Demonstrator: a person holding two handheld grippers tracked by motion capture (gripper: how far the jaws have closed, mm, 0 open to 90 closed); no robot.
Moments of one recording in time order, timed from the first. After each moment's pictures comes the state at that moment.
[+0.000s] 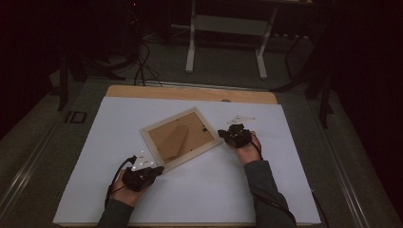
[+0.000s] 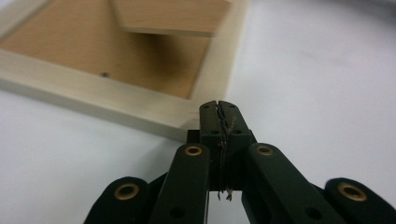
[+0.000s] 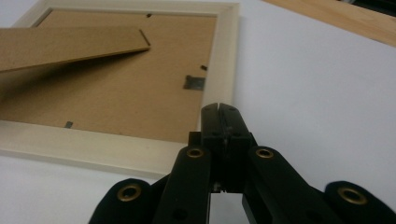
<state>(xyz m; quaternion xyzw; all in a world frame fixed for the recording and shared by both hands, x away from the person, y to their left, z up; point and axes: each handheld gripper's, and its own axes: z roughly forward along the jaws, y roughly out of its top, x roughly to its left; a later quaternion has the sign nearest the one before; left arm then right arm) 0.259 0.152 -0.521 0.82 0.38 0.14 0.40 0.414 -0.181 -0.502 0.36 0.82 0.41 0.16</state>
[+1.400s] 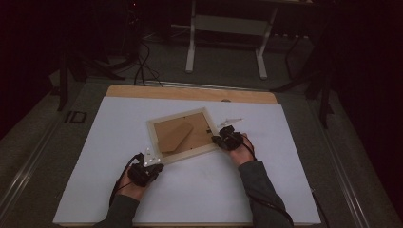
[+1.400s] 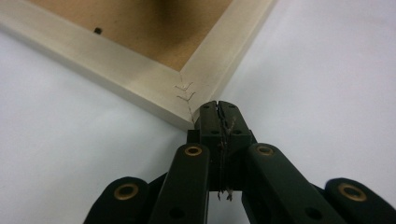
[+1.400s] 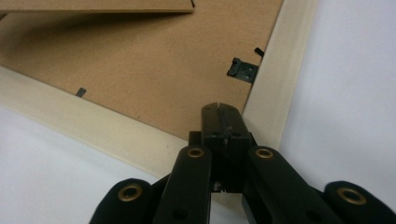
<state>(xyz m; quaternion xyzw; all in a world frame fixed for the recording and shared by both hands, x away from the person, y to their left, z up) 0.281 0.146 -0.535 0.83 0.40 0.18 0.33 0.413 -0.157 -0.517 0.36 0.86 0.35 0.13</state>
